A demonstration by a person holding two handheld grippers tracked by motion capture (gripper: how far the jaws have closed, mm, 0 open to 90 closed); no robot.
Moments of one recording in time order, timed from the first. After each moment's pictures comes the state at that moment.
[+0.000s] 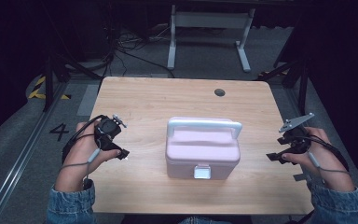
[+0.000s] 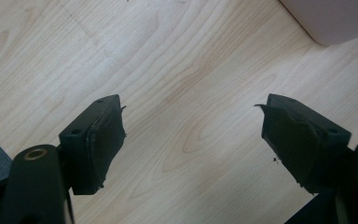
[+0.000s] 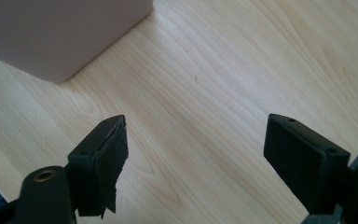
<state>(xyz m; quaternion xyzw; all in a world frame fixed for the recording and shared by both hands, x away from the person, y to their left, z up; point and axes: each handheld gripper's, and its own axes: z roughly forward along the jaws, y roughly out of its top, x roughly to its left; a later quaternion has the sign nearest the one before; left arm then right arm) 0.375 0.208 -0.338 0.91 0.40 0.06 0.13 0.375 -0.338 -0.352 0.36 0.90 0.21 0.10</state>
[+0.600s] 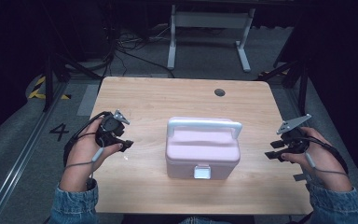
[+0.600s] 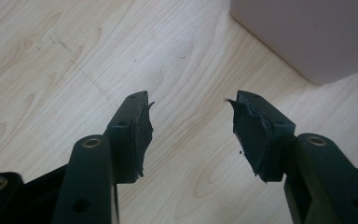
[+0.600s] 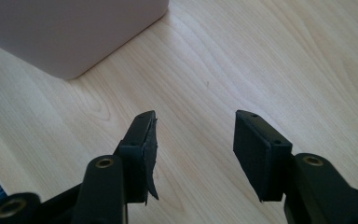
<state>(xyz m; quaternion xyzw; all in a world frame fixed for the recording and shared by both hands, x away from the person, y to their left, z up) 0.376 0.201 -0.331 0.91 0.35 0.12 0.19 0.377 -0.338 -0.358 0.33 0.91 0.22 0.09</state>
